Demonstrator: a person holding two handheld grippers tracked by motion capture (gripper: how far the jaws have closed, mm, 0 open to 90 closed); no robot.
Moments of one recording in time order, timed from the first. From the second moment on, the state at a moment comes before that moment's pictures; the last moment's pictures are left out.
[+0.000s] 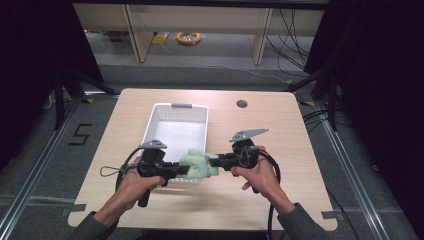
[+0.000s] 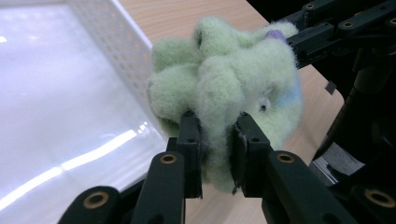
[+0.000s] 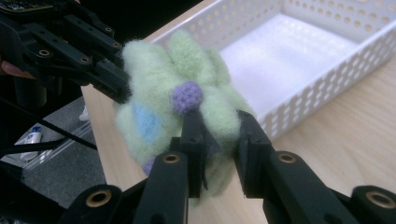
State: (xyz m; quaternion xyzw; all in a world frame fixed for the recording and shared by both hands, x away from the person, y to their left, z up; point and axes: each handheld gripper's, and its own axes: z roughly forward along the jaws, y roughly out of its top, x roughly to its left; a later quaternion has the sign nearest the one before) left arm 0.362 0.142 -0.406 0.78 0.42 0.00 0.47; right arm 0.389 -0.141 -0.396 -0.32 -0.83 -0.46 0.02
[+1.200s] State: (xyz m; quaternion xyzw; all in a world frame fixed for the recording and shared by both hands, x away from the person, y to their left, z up) left arm 0.425 0.198 -0.443 0.78 0.49 0.00 0.38; right arm 0.451 -0.055 -0.437 -0.36 -0.85 -0.39 0.04
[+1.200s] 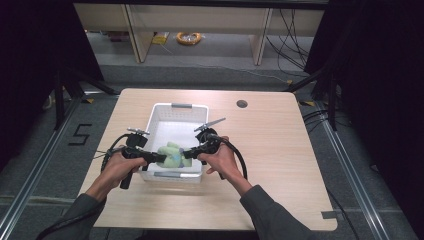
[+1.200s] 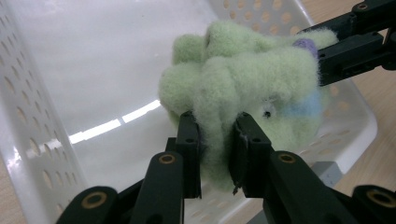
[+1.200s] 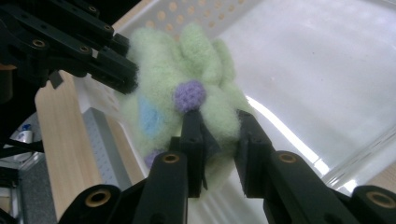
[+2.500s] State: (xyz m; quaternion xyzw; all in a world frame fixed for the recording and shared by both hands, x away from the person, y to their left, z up) left arm 0.431 0.188 -0.451 0.82 0.48 0.04 0.29; right arm 0.455 -0.040 -0.444 -0.37 -0.87 -0.33 -0.01
